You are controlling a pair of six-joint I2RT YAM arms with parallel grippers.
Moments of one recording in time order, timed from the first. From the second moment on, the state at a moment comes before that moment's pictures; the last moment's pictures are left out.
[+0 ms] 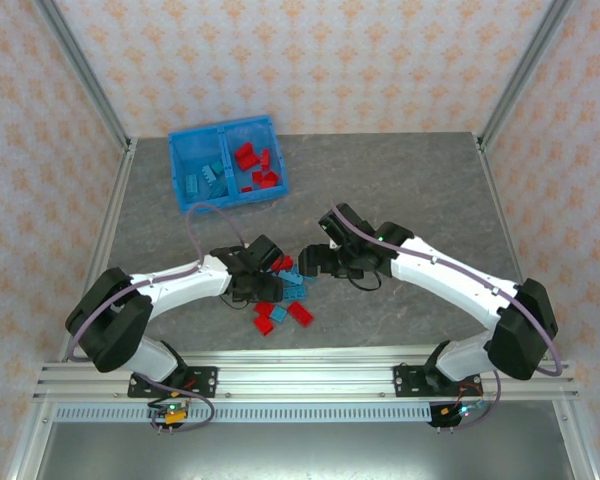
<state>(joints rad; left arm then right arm) -0.69 1.49 0.81 -0.63 -0.03 -0.74 0.82 1.39 1.14 -0.79 -0.12 0.74</state>
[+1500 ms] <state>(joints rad) -0.04 2.38 2.27 -0.87 -0.23 -0.49 0.82 1.09 1.08 -0.88 -0.11 0.76</state>
